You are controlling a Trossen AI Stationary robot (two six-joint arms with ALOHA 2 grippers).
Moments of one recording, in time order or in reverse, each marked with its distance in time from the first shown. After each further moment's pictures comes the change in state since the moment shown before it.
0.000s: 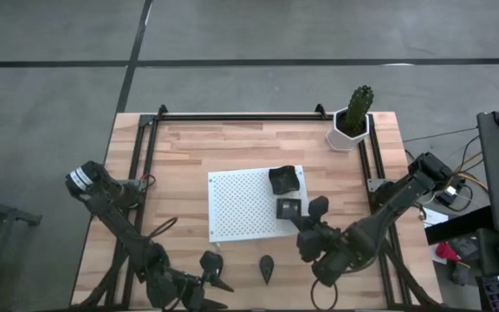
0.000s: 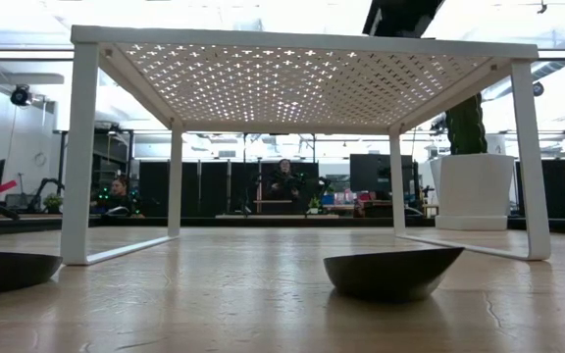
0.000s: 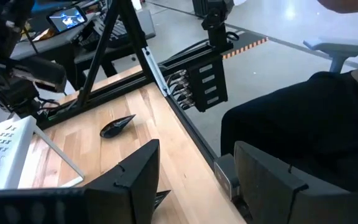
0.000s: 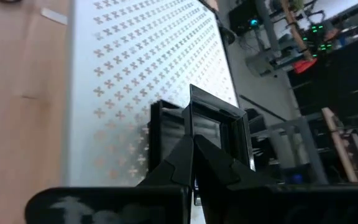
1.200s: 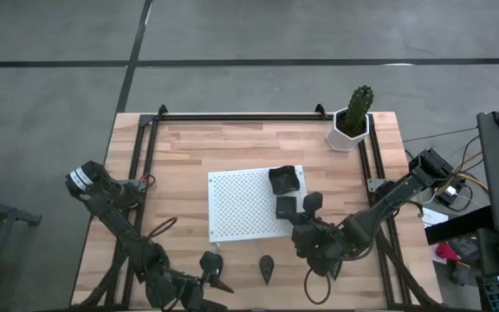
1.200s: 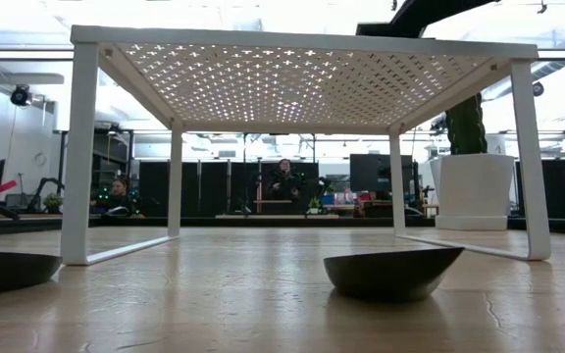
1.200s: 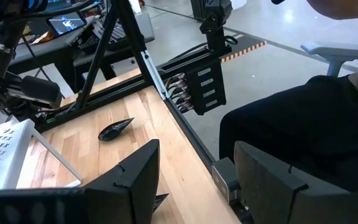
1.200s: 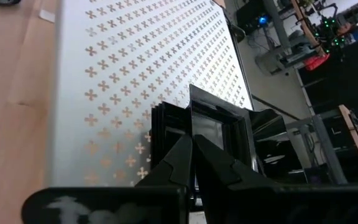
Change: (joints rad) left arm -0.003 0.000 0.000 0.016 0.001 0.003; right arm -0.054 -0.032 -0.100 0.184 -0.050 -0.089
